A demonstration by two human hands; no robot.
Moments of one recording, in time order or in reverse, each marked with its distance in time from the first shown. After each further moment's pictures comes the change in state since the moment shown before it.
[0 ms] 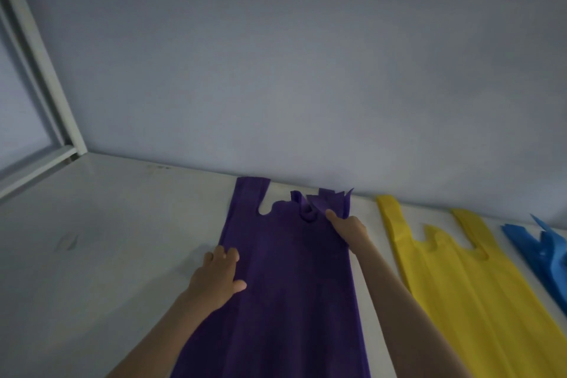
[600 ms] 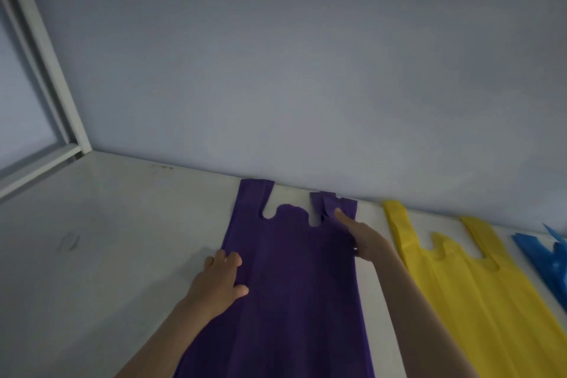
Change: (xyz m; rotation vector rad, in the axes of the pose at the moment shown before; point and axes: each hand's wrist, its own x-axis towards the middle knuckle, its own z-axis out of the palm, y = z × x) left_hand -0.001 -0.004 -0.003 -0.104 -0.002 -0.011; right_hand 0.015 0.007 -0.010 0.484 -0.339 0.113
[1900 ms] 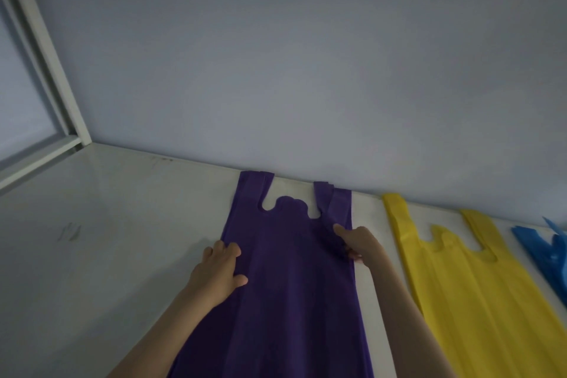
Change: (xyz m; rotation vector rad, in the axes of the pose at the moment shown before) left_hand 0.000 0.002 0.002 0.024 0.027 -0.033; right_hand -0.019 0.017 0.007 -0.468 0.221 -0.012
